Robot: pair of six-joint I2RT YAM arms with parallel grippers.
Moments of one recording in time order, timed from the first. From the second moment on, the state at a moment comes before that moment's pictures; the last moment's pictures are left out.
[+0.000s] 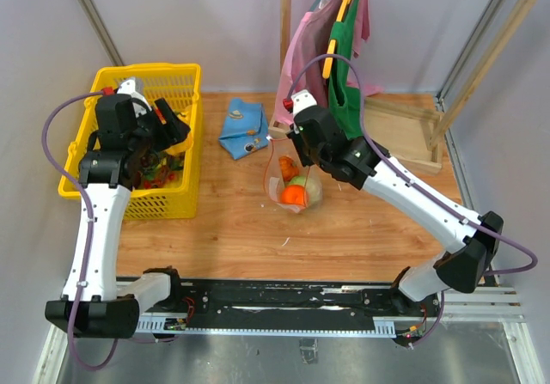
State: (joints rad) left arm 0.02 1.11 1.36 -0.74 0.09 -0.40; right arm 0.86 1.47 1.53 -0.67 0.39 0.10
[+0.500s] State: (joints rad) left arm -0.27 1.01 1.33 -0.54 0.28 -0.50; right arm 0.88 1.49 1.55 -0.70 0.43 0.18
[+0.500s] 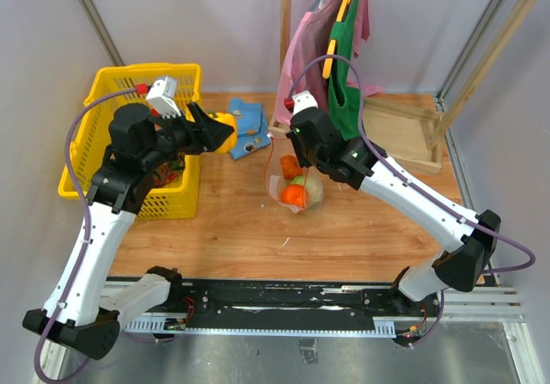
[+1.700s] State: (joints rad) left arm -0.81 1.20 1.03 -0.19 -0.22 -0.84; right arm 0.88 1.46 1.50 -0.63 0.33 0.23
